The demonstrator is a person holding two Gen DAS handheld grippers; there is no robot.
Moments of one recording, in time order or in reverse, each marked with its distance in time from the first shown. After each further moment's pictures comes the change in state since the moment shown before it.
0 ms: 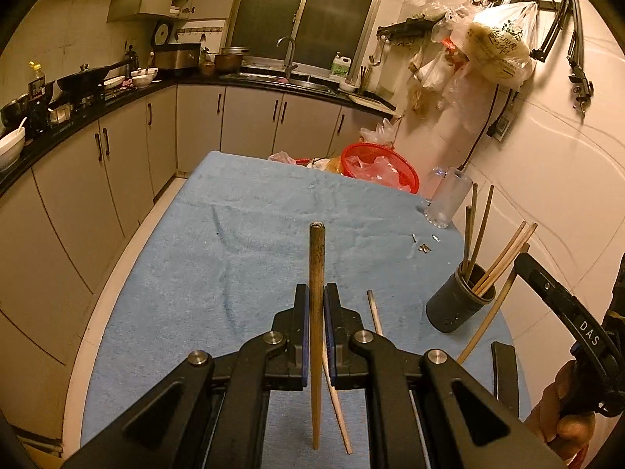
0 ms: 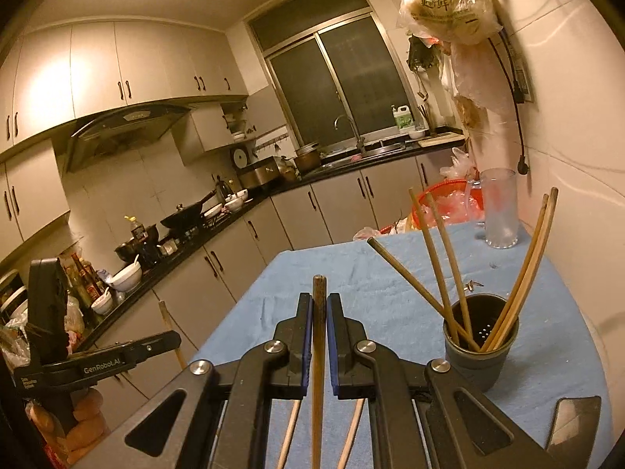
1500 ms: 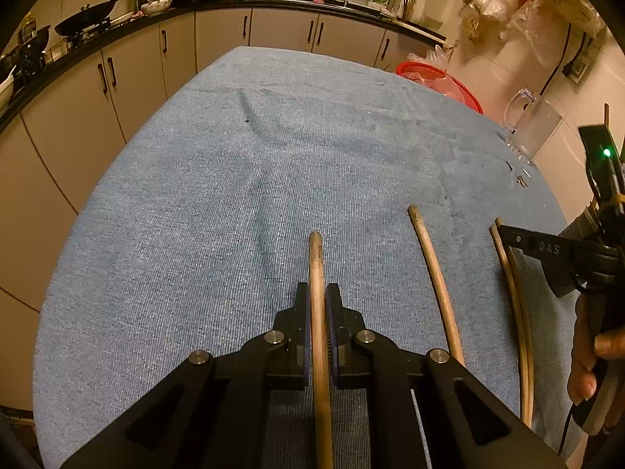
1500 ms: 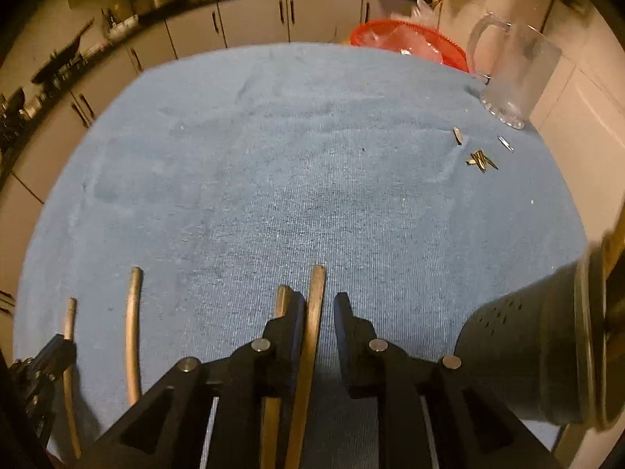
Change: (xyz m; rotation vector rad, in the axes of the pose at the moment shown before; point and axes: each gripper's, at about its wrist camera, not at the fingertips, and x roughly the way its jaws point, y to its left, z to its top) left arm 0.151 0.058 -0.052 -0.033 0.253 0.115; right arm 0.251 -0.042 -0.062 -0.097 0.684 -0.435
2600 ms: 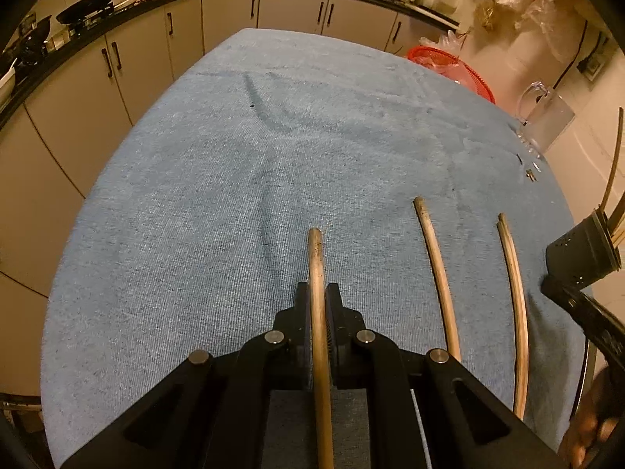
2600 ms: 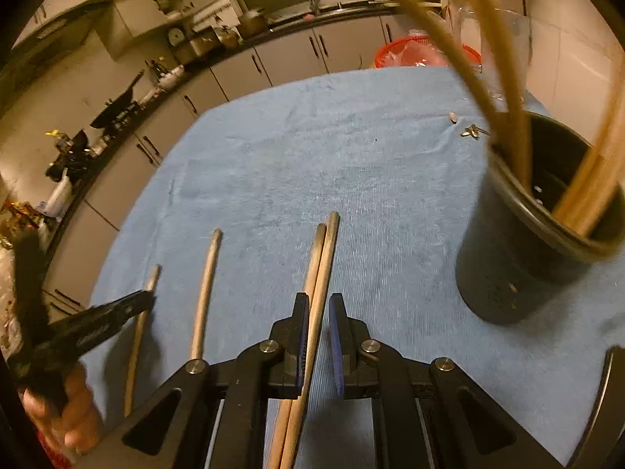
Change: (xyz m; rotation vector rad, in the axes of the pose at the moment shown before) left arm 0.011 -0.005 0.011 -0.020 0.076 0.025; right arm -0.047 -0.038 -0.065 0.084 -0.137 0.277
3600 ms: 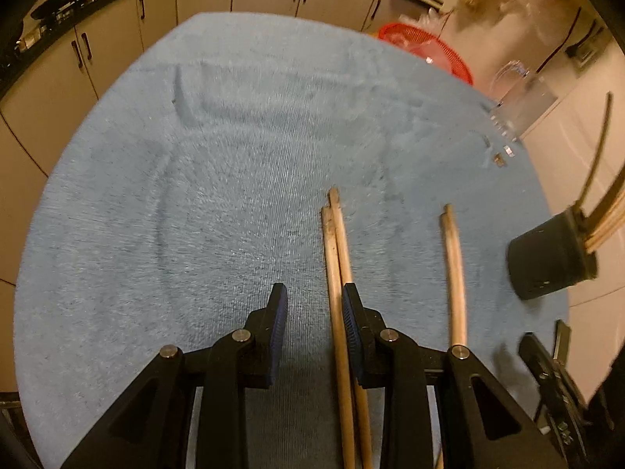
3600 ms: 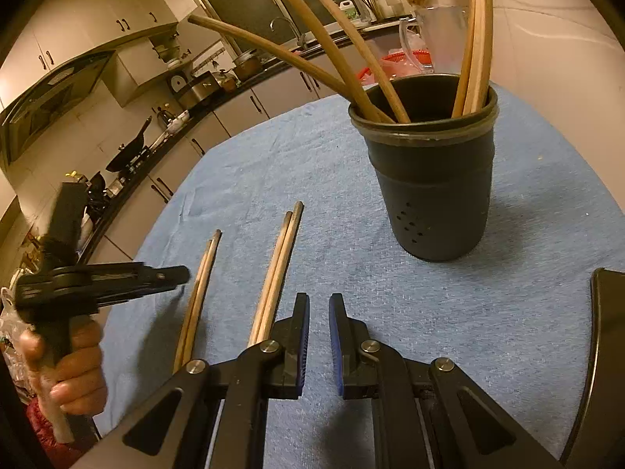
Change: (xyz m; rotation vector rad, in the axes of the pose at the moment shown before) left arm 0.007 -0.063 0.016 0.010 0.116 -0.052; right arm -0.045 -0.048 -0.058 0.102 -0.154 0.104
